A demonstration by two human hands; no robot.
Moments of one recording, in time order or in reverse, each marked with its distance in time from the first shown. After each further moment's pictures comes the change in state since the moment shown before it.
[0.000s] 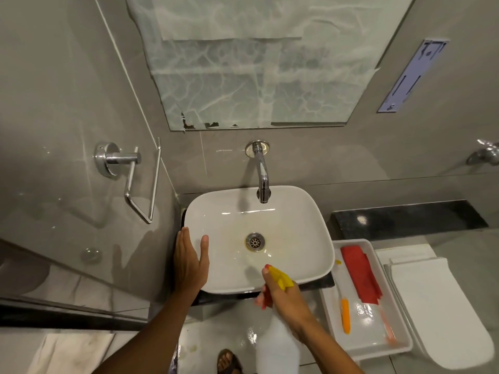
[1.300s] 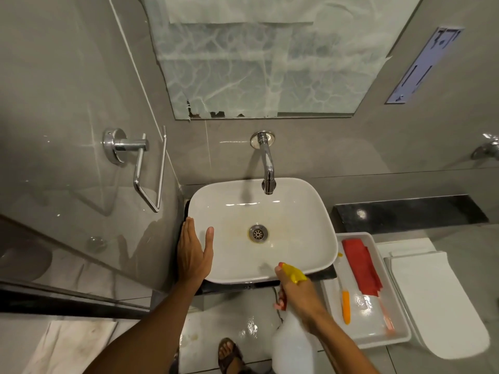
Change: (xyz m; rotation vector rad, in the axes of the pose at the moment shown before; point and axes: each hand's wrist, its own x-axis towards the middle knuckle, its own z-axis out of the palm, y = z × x) left_hand 0.001 -0.001 -0.004 0.046 -0.029 0.007; right_hand -0.002 0.011 -0.019 0.045 0.063 0.085
